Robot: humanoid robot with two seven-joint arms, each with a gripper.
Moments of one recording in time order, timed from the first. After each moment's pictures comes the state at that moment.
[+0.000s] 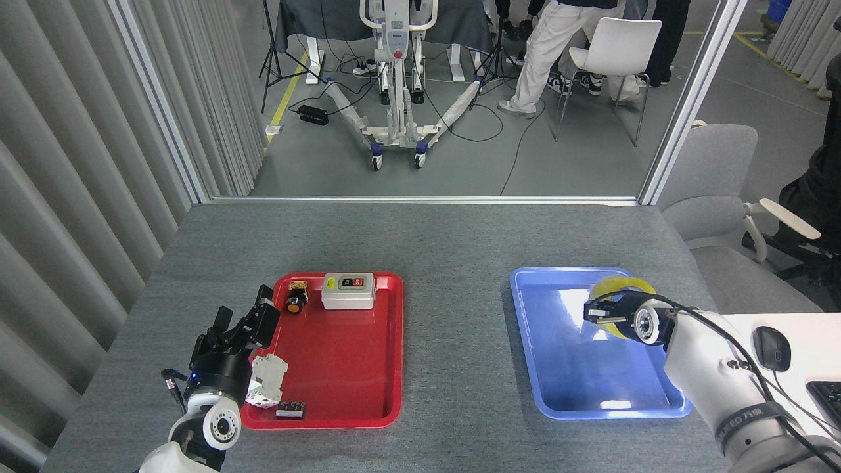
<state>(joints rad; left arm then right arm) -0.24 0.04 0.09 -1.32 -0.92 -0.12 0.06 -0.83 -0.31 0.55 -0.54 0.80 -0.08 0.51</state>
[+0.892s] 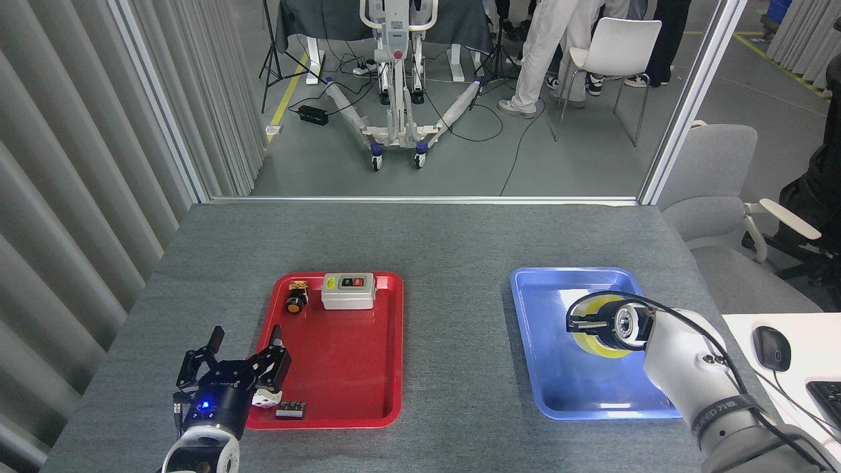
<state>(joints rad) -0.16 0.06 0.08 -1.31 -1.40 -0.13 0.14 -0.85 -0.25 0.55 -0.47 0.80 -0.09 0.64</state>
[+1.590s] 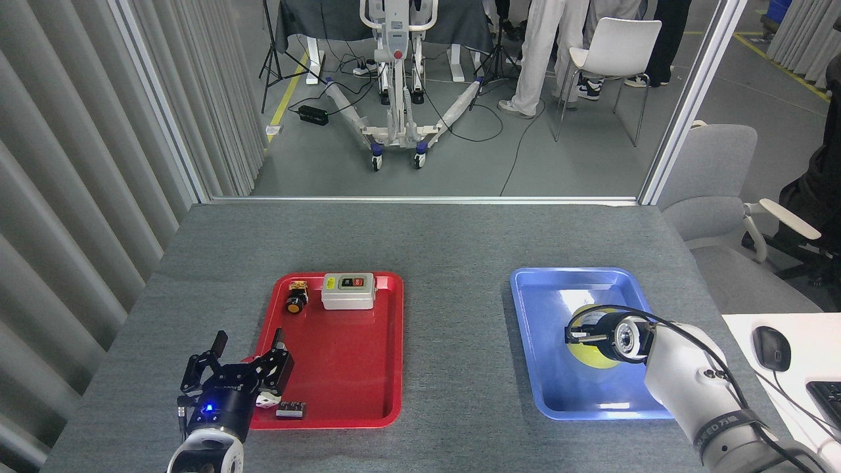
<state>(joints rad) -0.16 0.05 0.08 -1.29 -1.39 -0.12 0.15 -0.80 -0.25 0.55 -0.49 0.80 -0.12 0.59</state>
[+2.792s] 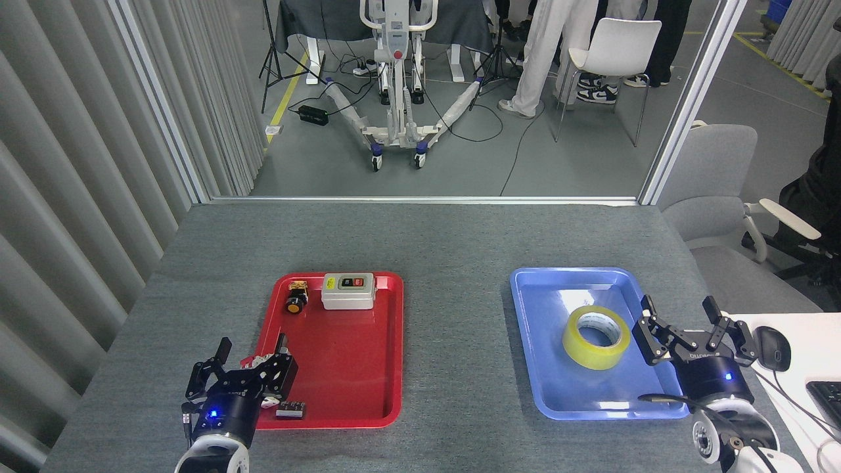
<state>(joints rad) -0.15 0.03 0.08 -1.29 -1.38 -0.12 0.15 -0.17 -0.20 -0.20 -1.32 1.36 -0.19 -0.07</state>
